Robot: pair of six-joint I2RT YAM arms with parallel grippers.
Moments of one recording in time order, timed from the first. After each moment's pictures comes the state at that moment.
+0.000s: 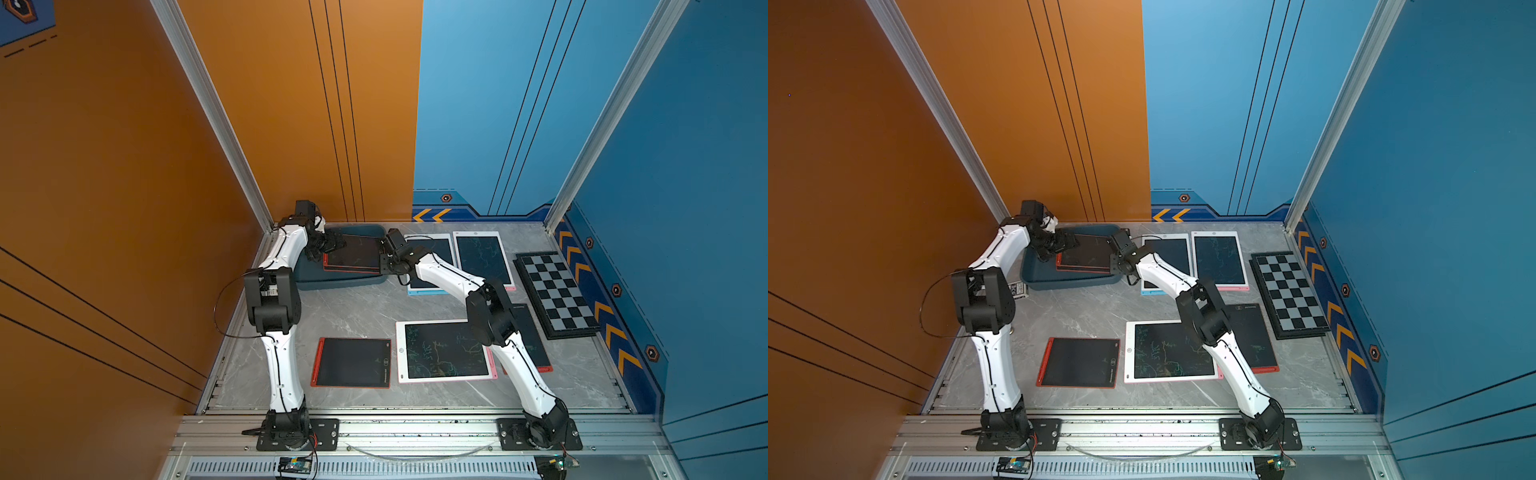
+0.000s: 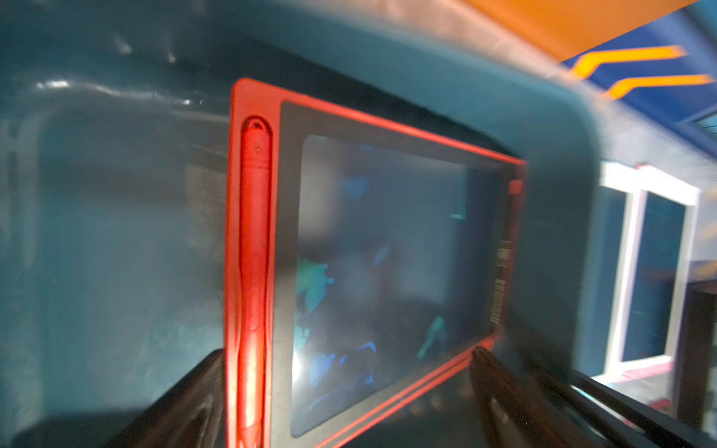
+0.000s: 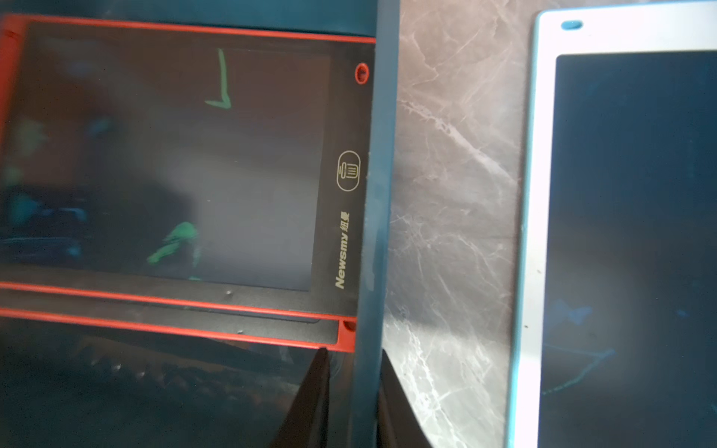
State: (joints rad) left arm 0.04 2.17 1.97 -0.84 0.34 -0.30; right arm 0.70 2.46 2.16 -0.56 0.11 0.53
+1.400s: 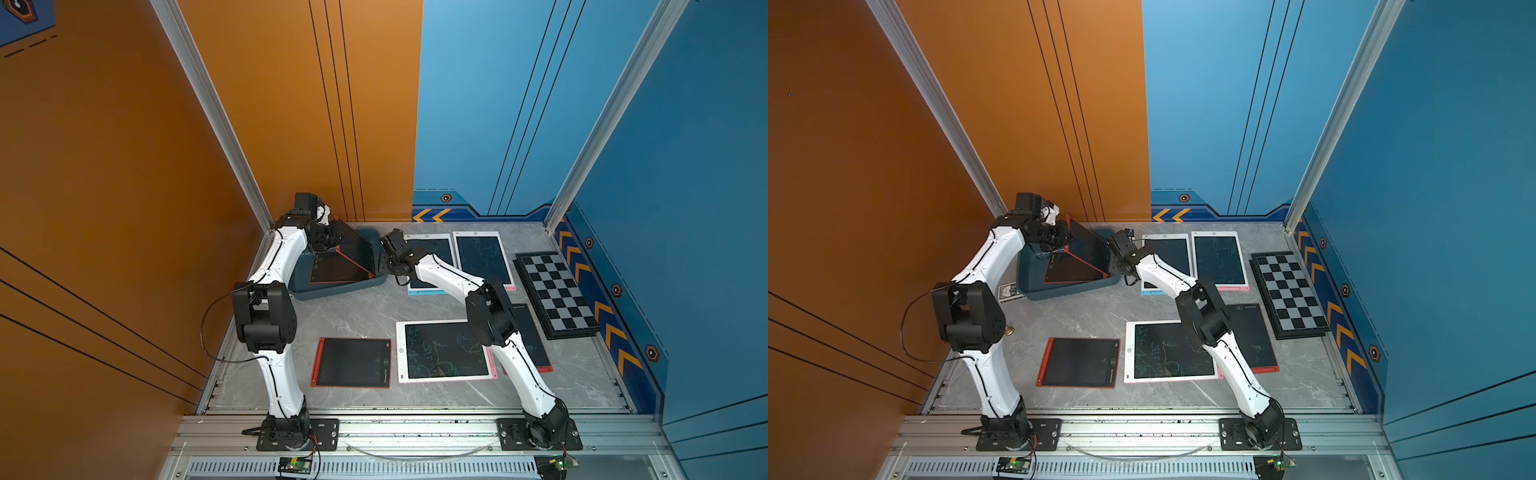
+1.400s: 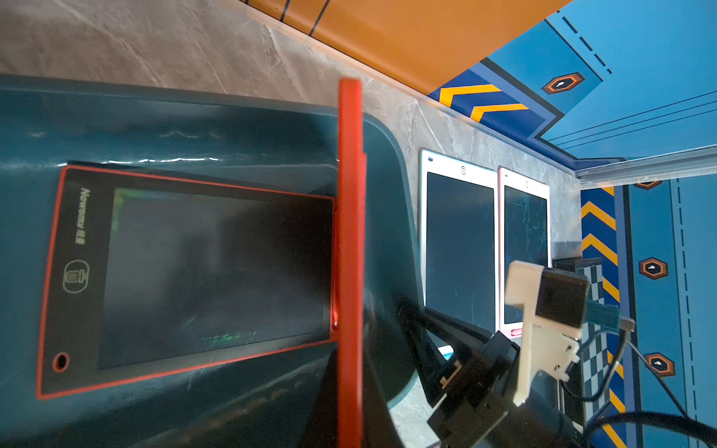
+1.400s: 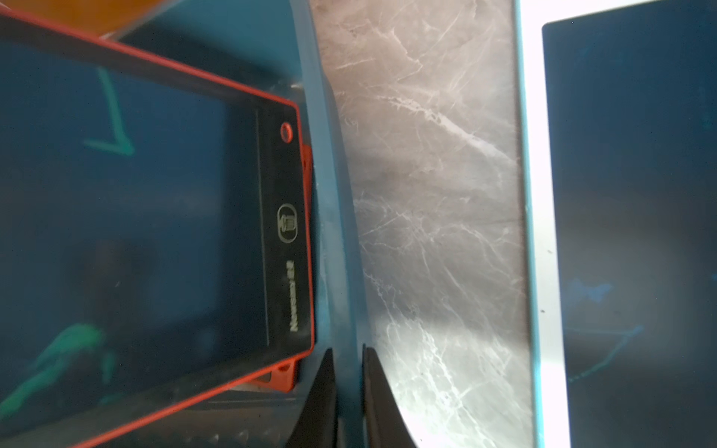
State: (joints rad) left arm -0.01 1.96 1.82 -0.77 0.39 -0.39; right arm 0.69 2.46 2.13 -0.51 0.11 0.69
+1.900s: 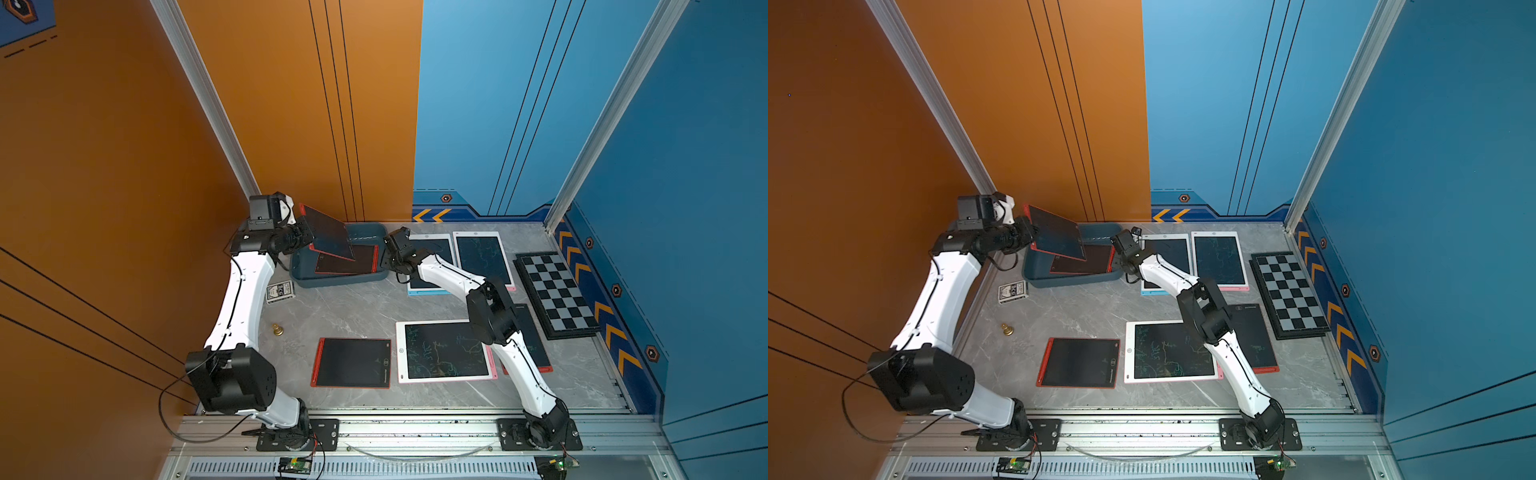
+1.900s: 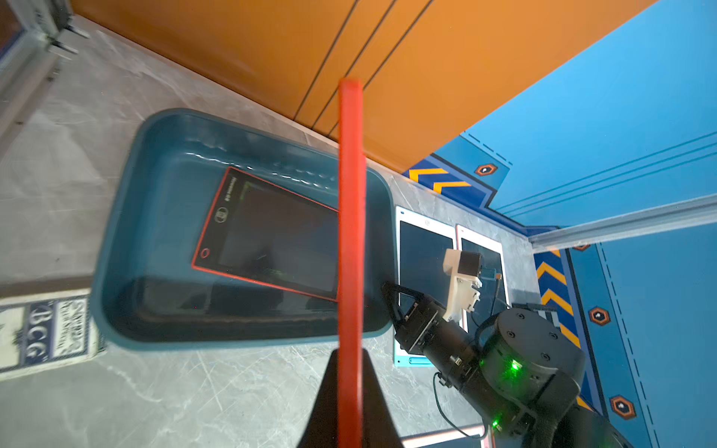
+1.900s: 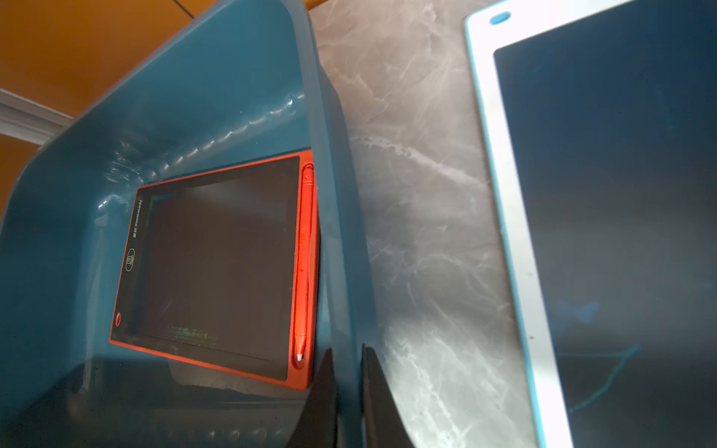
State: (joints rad) left arm 0.11 1.48 1.56 -0.73 0.33 -0.46; right arm 0.66 2.46 2.11 -0.43 0.15 0.81
